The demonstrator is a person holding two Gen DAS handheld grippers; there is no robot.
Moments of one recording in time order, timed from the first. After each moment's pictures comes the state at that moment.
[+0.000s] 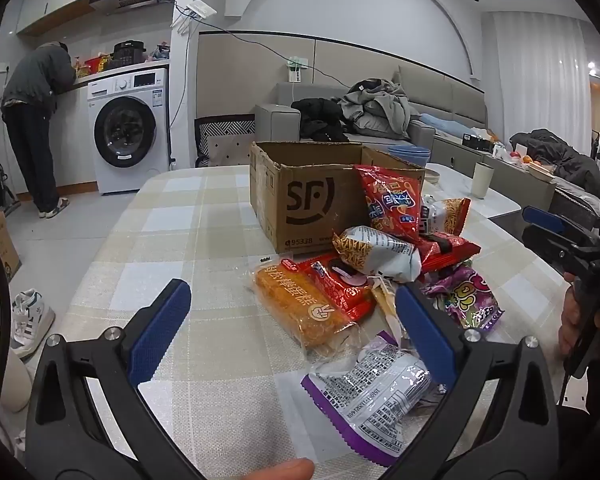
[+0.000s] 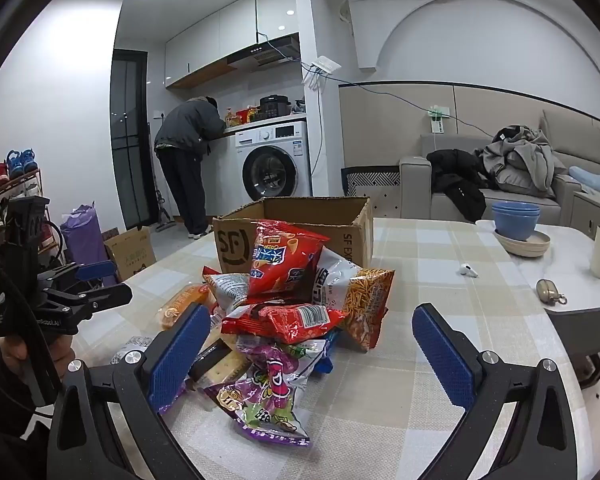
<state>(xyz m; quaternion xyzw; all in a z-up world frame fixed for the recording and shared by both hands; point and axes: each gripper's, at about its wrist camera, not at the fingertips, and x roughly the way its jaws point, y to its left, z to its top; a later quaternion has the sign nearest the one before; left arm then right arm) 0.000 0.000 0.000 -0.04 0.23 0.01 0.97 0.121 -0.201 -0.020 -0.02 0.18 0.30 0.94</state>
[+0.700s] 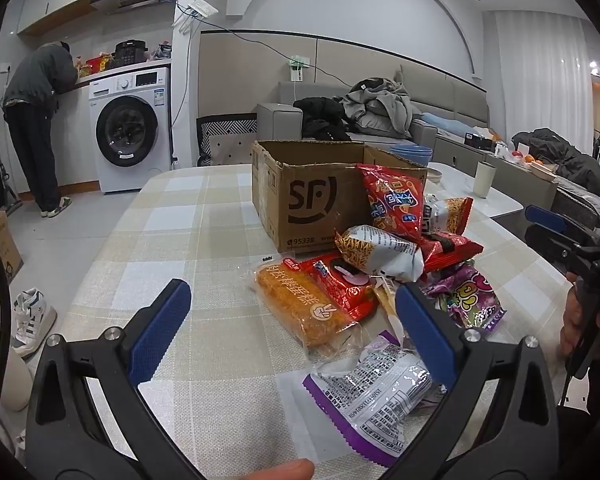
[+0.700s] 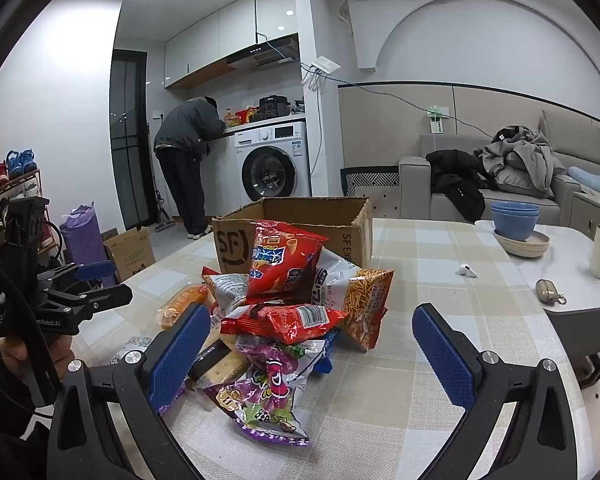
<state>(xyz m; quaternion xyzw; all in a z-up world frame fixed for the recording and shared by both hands) 0.000 0.002 0.000 -0.04 0.23 0.01 0.97 0.121 -0.201 -0.020 -0.01 0.18 0.30 0.94</state>
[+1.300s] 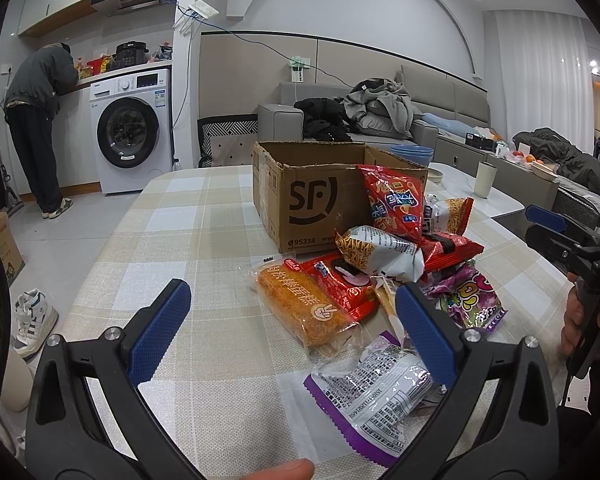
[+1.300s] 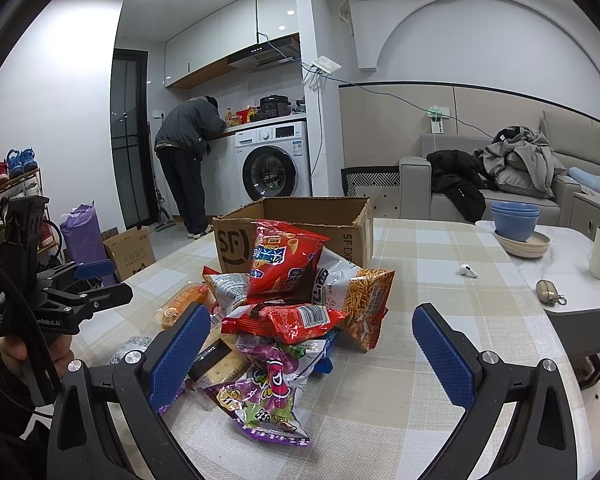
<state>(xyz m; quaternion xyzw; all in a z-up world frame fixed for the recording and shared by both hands) 0.000 0.001 0.000 -0.03 0.23 0.01 0.97 0.121 -0.200 -0.020 -0.02 0.18 0.30 0.94</state>
